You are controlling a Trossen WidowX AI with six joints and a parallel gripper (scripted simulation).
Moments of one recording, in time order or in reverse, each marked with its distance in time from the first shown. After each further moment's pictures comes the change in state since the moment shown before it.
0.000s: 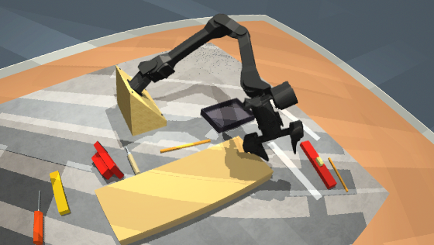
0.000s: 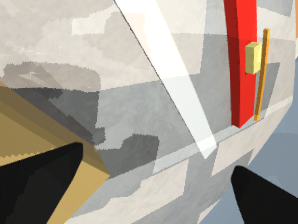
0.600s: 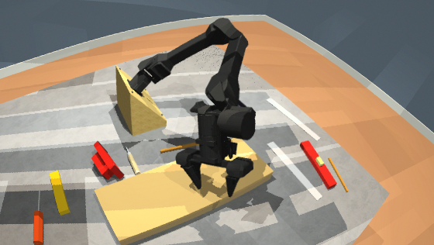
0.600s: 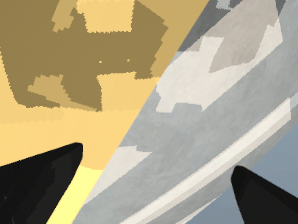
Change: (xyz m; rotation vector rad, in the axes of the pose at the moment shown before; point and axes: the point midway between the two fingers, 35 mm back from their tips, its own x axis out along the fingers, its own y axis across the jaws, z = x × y) arm -0.097 0.125 -0.194 0.256 0.403 0.271
